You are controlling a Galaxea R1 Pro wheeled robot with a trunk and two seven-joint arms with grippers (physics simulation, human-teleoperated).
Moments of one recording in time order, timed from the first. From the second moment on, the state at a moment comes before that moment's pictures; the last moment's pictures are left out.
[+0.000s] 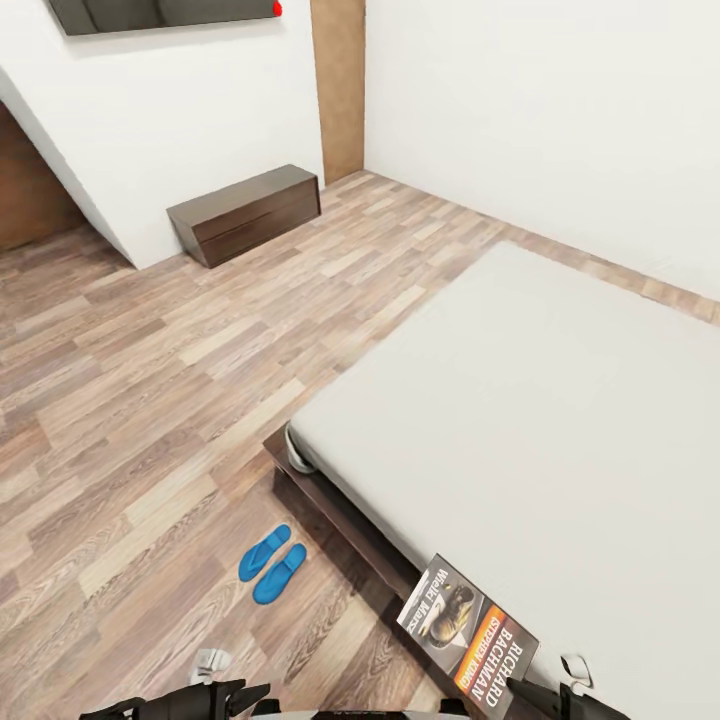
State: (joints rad) left arm -0.53 0.21 -0.44 -0.02 0.61 -0.03 -1.08; right arm -0.44 -0.36 0.11 -0.11 -0.54 0.01 1.56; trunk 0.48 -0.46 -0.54
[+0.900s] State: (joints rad) left arm -0.53 0.21 -0.44 -0.02 0.61 -0.03 -1.08; right arm -0.44 -0.36 0.11 -0.11 -0.54 0.01 1.56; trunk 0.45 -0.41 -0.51
